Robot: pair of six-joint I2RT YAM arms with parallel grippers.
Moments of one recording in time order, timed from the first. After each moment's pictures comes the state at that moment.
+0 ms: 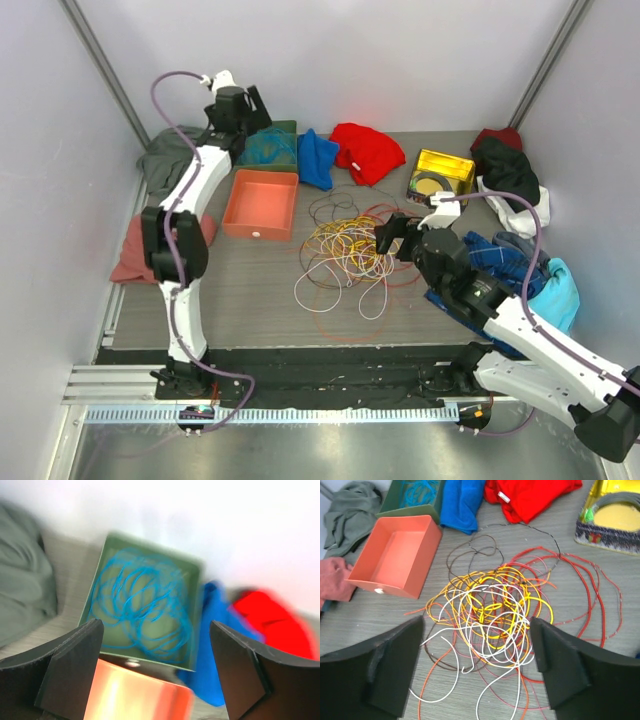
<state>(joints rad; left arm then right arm) -0.21 2.15 2.00 -0.24 -0.24 -0.44 0.72 0.84 0.73 -0.17 0.46 0.48</state>
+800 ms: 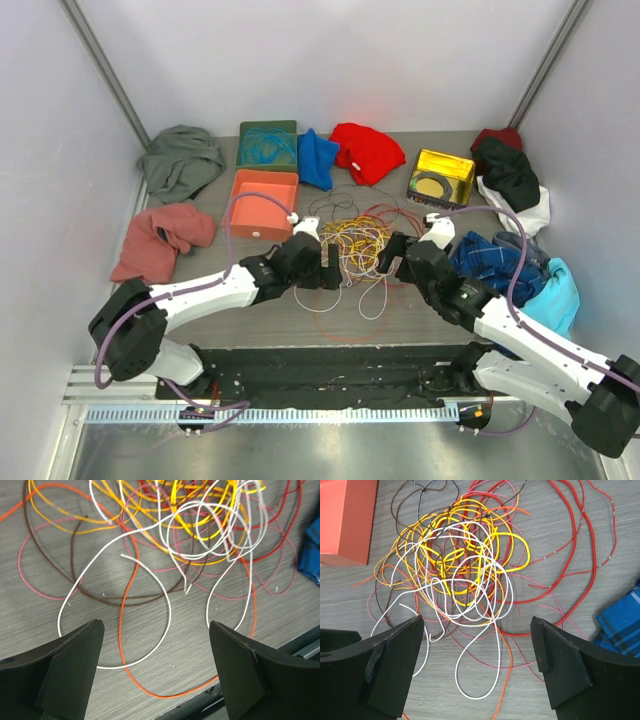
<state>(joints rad) -0.88 1.42 0.86 -0.18 -0.17 -0.68 0.72 0.90 0.61 -0.29 0.49 0.69</state>
